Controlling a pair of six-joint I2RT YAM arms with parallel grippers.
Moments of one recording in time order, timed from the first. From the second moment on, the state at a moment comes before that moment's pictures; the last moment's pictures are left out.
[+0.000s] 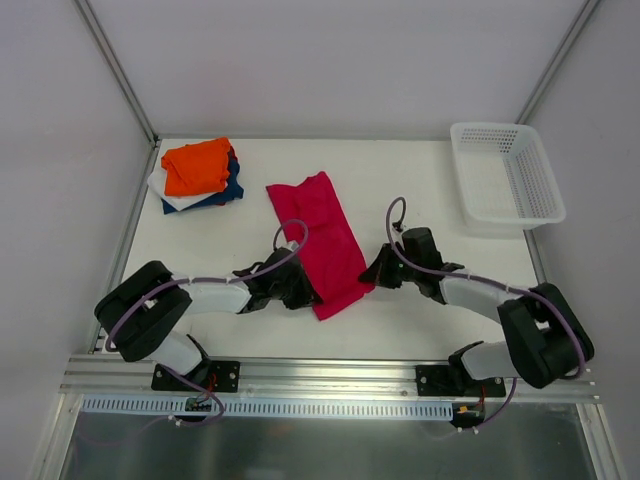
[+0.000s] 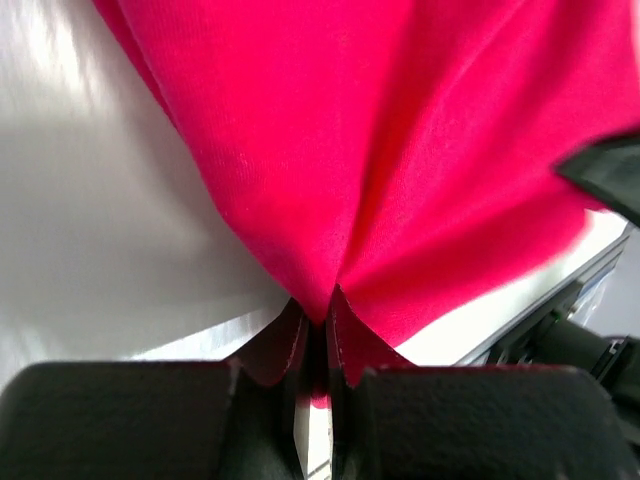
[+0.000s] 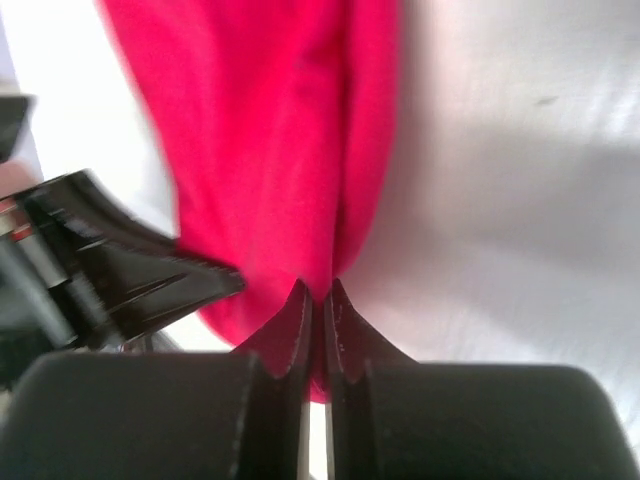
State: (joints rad) left arm -0.81 1.51 0.52 0.14 0.12 -1.06; right arm 0.47 1.41 0.50 0.13 -0.38 0.76
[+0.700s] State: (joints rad) left arm -0.82 1.13 0.67 -0.38 0.08 -0.98; right arm 0.64 1.10 0.64 -0.19 -0.24 0.70
